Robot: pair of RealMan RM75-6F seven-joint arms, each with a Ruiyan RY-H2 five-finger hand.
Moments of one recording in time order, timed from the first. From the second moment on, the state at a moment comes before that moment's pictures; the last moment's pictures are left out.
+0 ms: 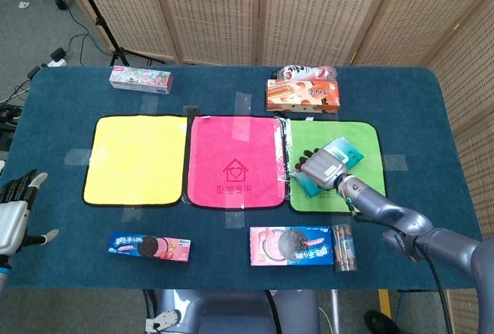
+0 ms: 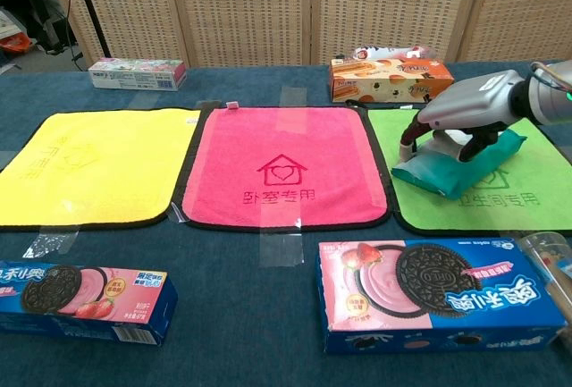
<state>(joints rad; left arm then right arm) -0.16 -1.03 -0.06 -1.79 1.28 1.30 0.10 1.01 -1.34 -0.03 -1.22 -1.41 0.53 -0.05</state>
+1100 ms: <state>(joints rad) -0.12 -0.95 -0.01 -1.76 1.43 1.34 -0.07 0.43 -1.07 0.01 -1.53 -1.46 1.43 0.27</state>
